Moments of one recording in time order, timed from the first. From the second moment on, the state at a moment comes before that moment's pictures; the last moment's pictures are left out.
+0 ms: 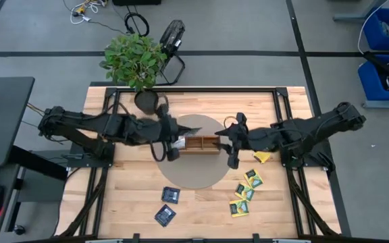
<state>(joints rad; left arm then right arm) -0.21 1.40 1.48 -0.54 -0.52 -0.08 0.33 1.29 1.29 -0.50 0.52 0.19</state>
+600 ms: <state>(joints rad) -0.32 1.39 1.21 -0.18 -0.70 -0.08 0.19 1.30 1.38 -0.58 0.09 0.36</state>
